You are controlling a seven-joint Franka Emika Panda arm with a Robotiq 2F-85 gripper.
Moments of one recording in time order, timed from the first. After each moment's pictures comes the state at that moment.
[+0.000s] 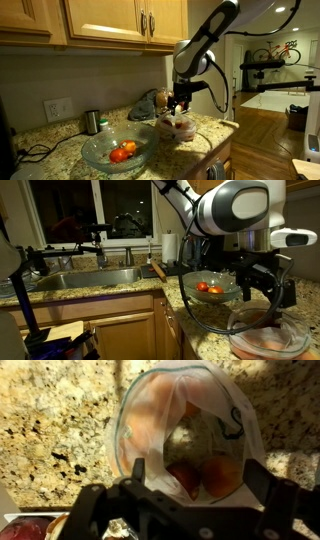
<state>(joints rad) -0.20 0.24 -0.13 -2.07 -0.06 2.52 0.08</state>
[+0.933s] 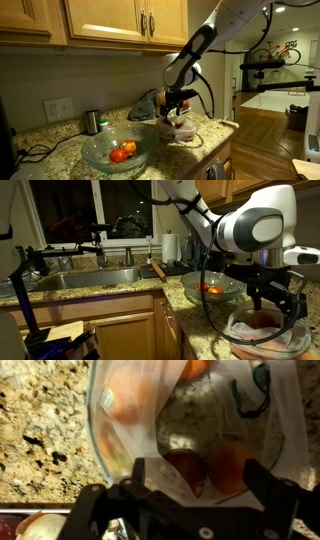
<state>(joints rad) -0.19 0.45 -0.13 -1.86 -0.06 2.52 0.09</state>
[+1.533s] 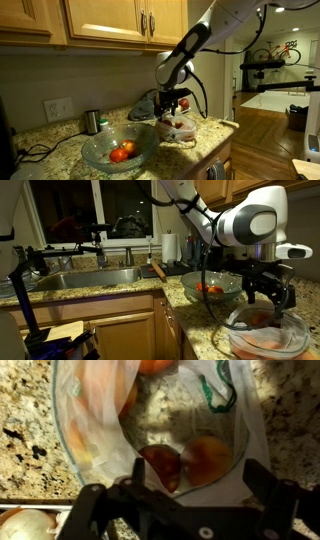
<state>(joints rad) -0.14 0.49 -0.13 -1.77 -0.06 2.42 0.11</state>
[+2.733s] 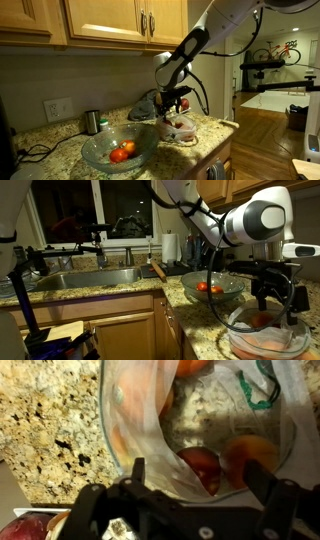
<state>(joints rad) -0.10 0.53 -0.20 -1.70 -0.17 2.32 0.28</state>
